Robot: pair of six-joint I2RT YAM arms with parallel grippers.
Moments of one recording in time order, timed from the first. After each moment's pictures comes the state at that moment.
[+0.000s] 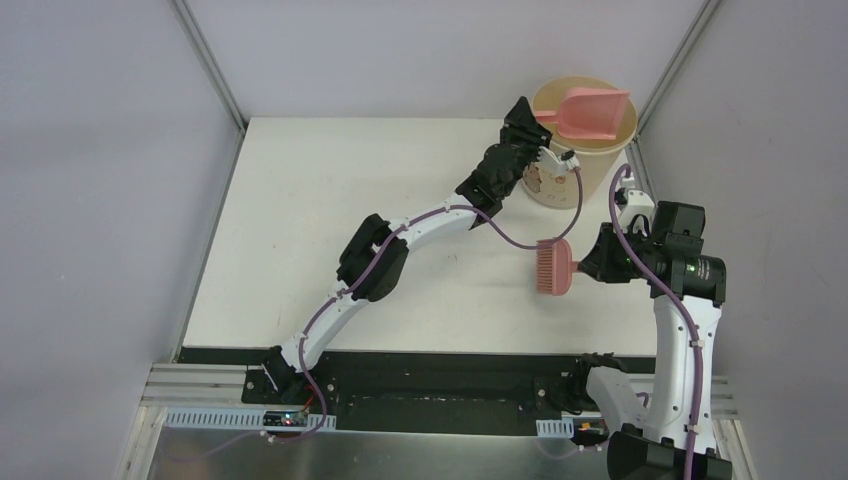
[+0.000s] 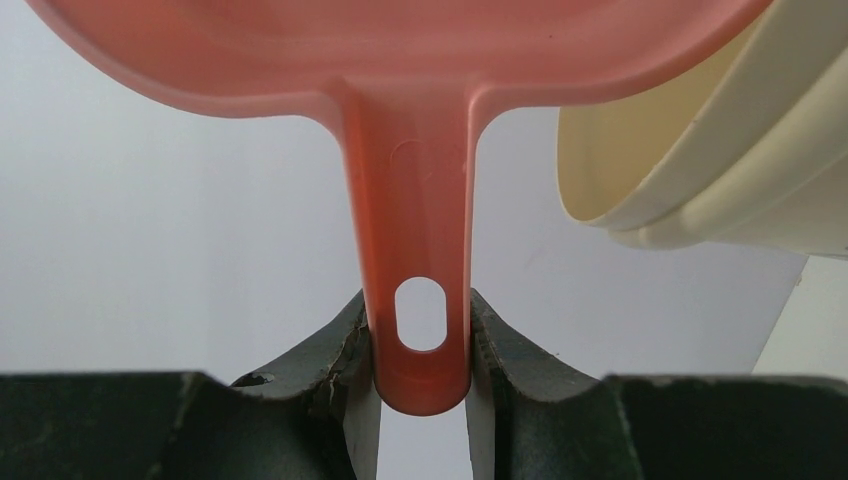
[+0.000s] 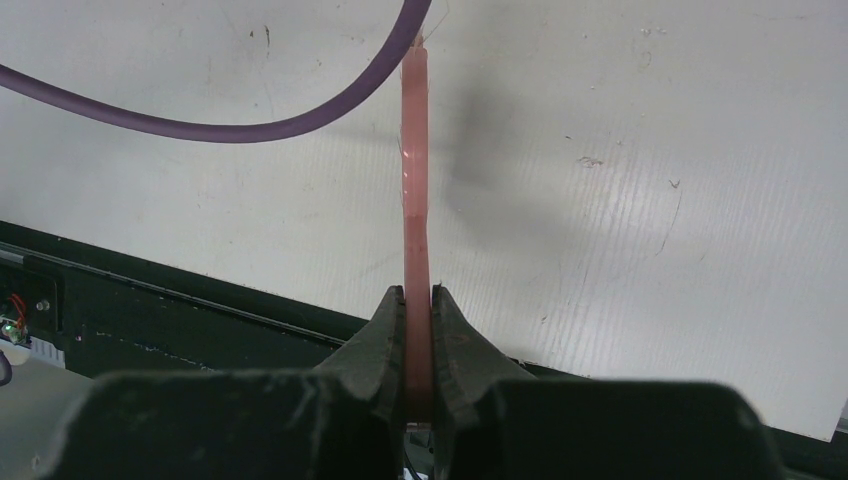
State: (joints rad) left arm -0.88 2.52 2.21 0.58 -0.34 1.60; right arm -0.18 0.87 1.13 -1.20 -0.44 -0.14
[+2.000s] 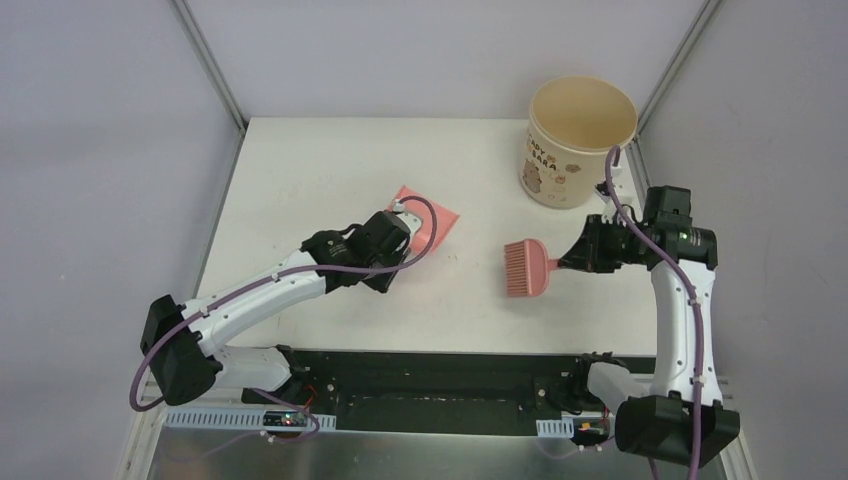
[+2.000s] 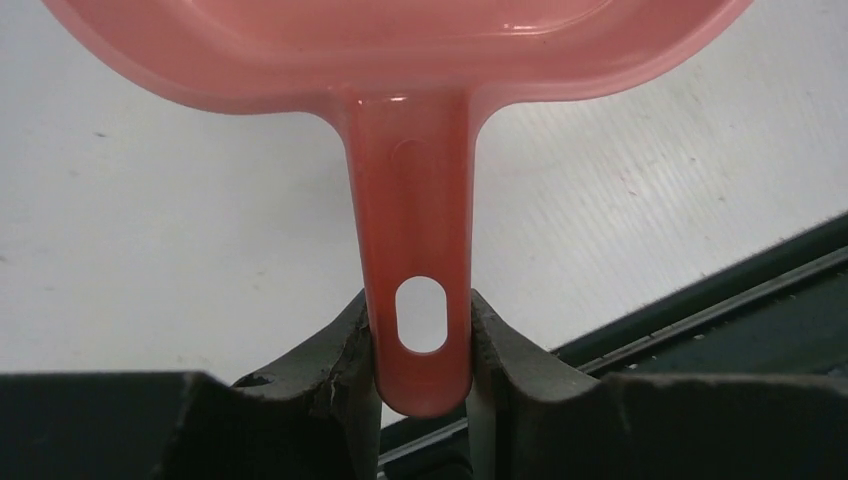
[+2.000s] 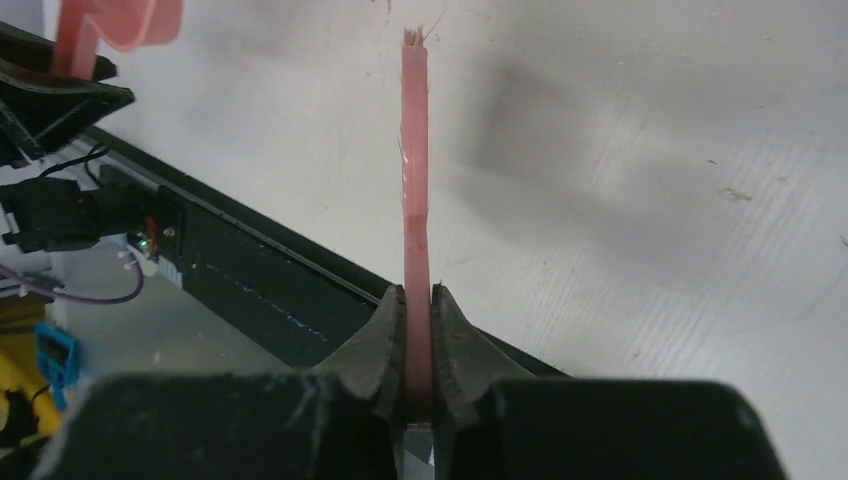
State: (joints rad) left arm -0.88 1.27 1.06 -0.82 -0.28 -0.20; right arm -0.18 1.00 1.14 -1.22 -0.64 -0.17
